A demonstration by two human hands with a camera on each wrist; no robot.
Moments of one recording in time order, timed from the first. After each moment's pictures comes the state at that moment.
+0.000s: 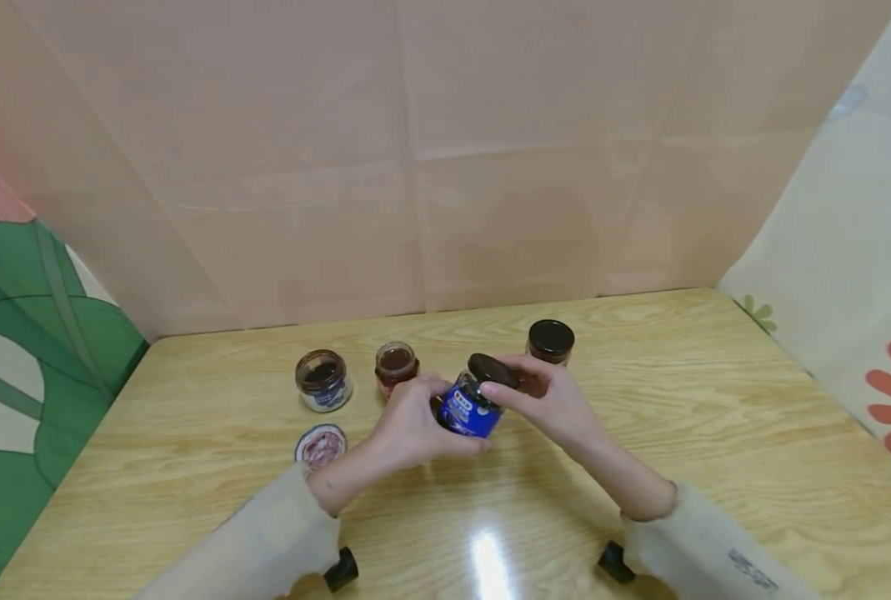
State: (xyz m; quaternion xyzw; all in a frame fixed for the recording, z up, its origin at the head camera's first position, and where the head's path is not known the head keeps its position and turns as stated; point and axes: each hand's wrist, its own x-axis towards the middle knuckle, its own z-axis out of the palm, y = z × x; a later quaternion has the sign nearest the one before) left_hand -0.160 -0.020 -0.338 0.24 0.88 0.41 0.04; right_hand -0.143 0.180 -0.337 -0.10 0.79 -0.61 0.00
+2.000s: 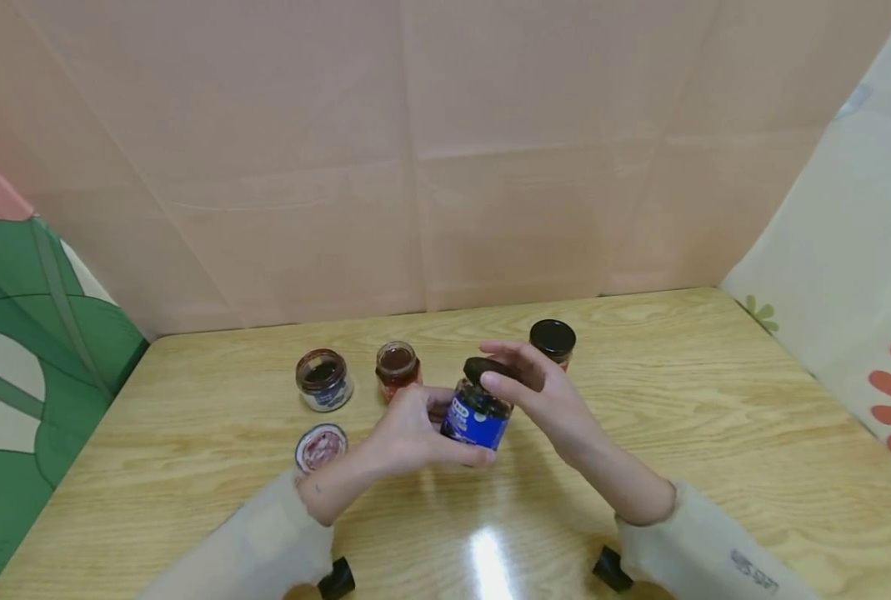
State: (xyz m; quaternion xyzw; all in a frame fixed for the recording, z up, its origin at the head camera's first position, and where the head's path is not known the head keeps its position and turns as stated) left_hand -0.155 -0.026 -0.333 0.23 0.79 0.53 0.19; right_hand -0.135 0.167 -0.318 -0.11 0.74 -0.66 0.02
